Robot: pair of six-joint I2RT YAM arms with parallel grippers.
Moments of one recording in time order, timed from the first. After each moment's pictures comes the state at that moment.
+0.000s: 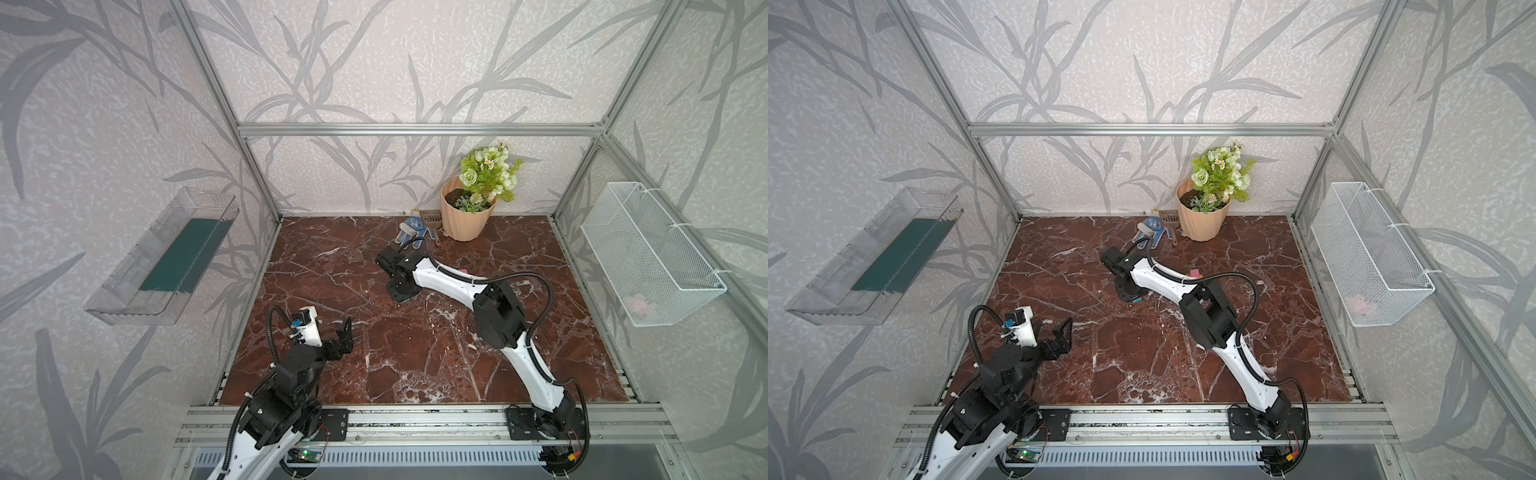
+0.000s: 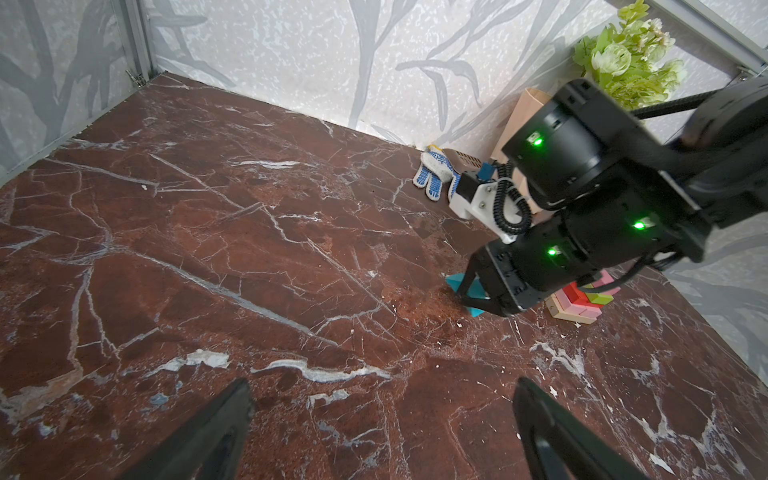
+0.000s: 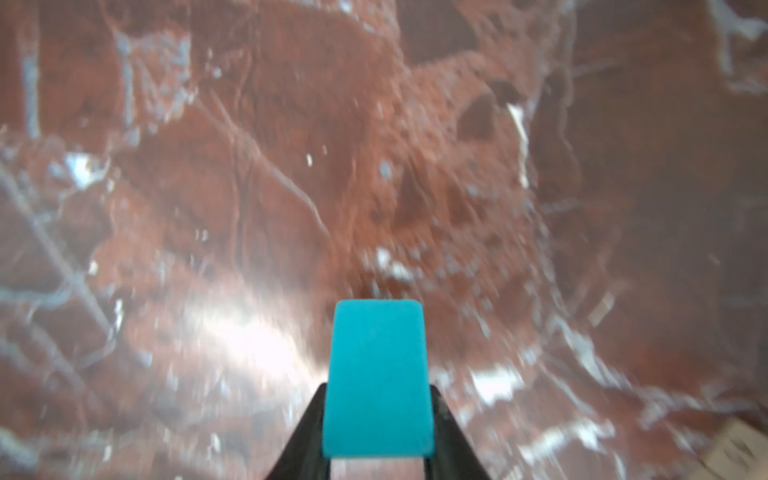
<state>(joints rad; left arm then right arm) -0.56 0.06 0.28 -0.53 -0.35 -0.48 0.83 2.32 1.99 -0.96 0.15 0.37</state>
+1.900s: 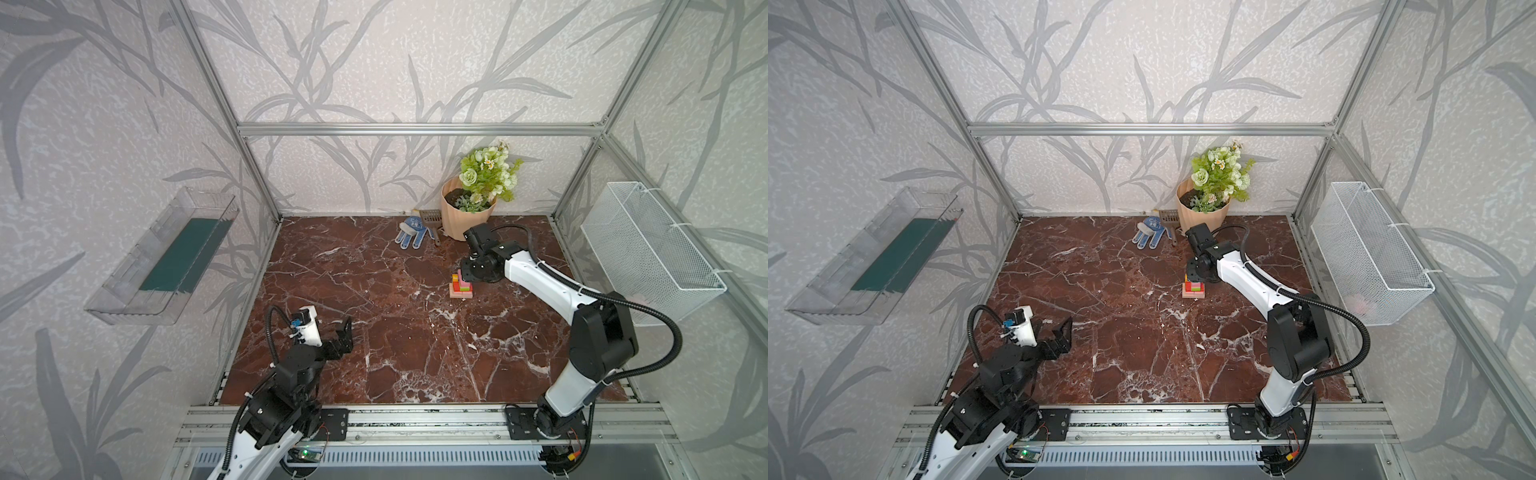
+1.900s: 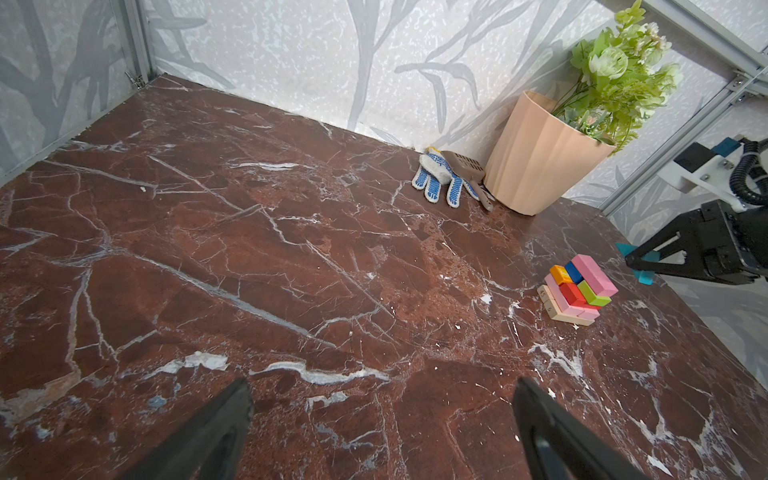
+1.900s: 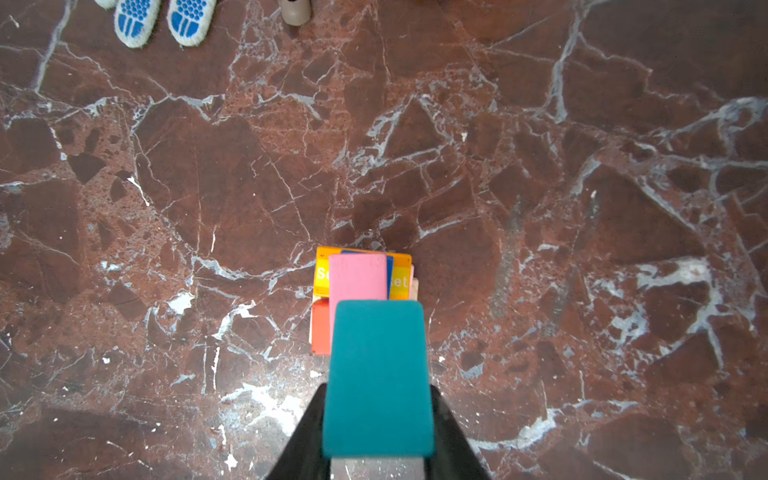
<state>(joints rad) -0.56 0.06 0.28 -0.53 -0.35 -0.48 0.44 1.74 1.39 -0.77 0.12 0.39</state>
